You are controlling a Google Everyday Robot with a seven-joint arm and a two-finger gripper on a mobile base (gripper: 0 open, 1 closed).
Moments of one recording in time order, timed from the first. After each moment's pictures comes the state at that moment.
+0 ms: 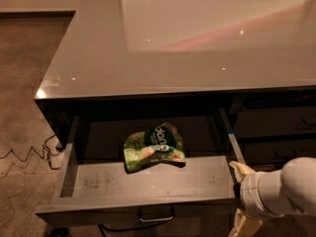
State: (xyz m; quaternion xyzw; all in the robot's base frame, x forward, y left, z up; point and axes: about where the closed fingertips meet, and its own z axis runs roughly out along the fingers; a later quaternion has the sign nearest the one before) arm 0.357 -0.206 0.646 -0.62 0.76 0.02 0.20
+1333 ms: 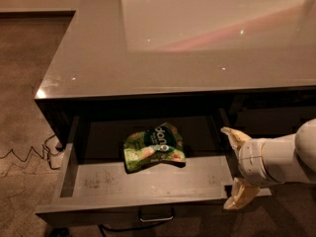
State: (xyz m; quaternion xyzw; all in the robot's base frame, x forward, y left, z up) arm 0.406 -0.178 0.734 -0.67 0.69 0.01 0.29
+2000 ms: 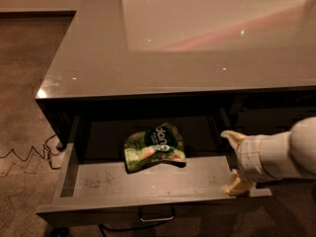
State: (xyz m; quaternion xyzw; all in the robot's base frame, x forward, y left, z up) arm 0.418 -0.187 0.731 -0.65 0.71 -0.01 0.28
